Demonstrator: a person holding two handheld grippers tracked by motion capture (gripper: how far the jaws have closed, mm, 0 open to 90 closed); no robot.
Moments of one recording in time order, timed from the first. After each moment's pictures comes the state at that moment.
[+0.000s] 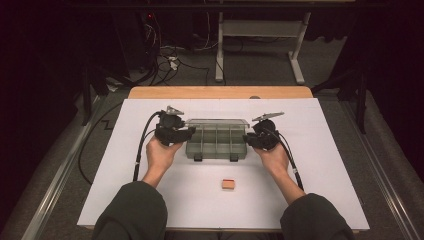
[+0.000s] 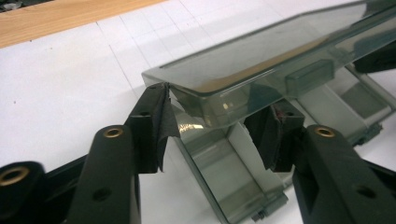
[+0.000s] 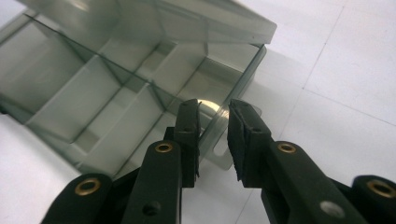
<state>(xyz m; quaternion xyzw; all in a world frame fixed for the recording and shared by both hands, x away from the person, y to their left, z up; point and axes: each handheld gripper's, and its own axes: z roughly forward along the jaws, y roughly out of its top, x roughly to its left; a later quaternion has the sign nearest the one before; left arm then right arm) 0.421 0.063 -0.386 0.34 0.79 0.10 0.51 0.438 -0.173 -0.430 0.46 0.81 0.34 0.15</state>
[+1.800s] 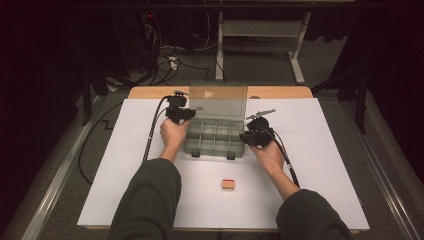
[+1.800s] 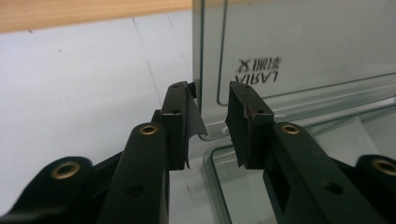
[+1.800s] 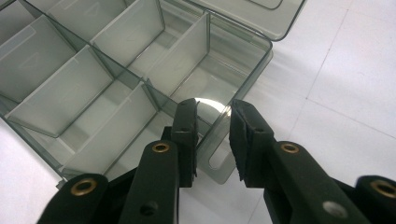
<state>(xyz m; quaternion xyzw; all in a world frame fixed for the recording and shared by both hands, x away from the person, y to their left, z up) 0.542 0.054 -0.430 0.29 0.84 0.12 0.45 0.447 -0.159 -0.431 0.46 0.82 0.31 0.16</state>
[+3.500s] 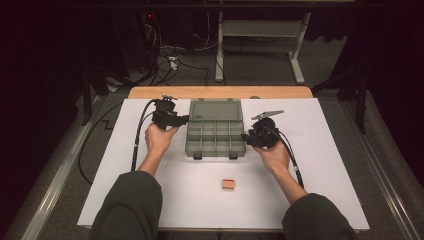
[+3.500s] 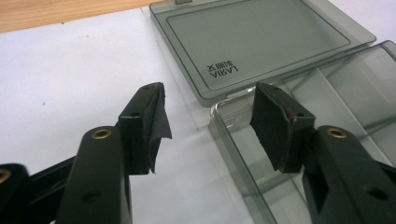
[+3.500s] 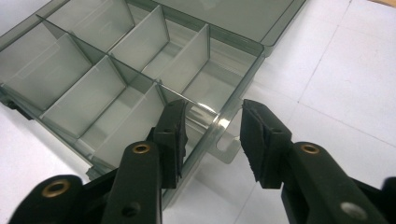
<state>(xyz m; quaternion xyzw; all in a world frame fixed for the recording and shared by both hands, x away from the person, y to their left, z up) 0.487 0.090 -0.402 0.32 0.82 0.11 0.47 0.436 -0.174 -0.421 0.44 0.81 0.34 0.16</state>
